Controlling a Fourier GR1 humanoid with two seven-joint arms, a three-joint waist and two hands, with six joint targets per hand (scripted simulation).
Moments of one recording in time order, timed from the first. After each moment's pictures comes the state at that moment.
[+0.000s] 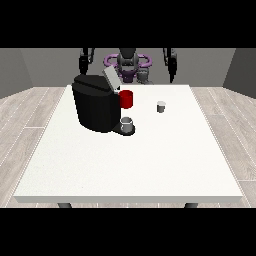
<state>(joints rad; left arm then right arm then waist) 0.04 0.11 -0.02 -1.58 -0.06 0.00 -0.01 0.01 -0.08 0.05 -1.57 -0.03 0.00 -0.03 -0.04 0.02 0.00</state>
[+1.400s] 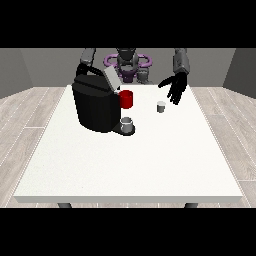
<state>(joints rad) -0.34 0.44 0.01 -1.20 -0.35 -0.21 -0.08 -0.15 -0.03 0.07 -1.51 0.18 -0.18 -0.02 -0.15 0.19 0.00</state>
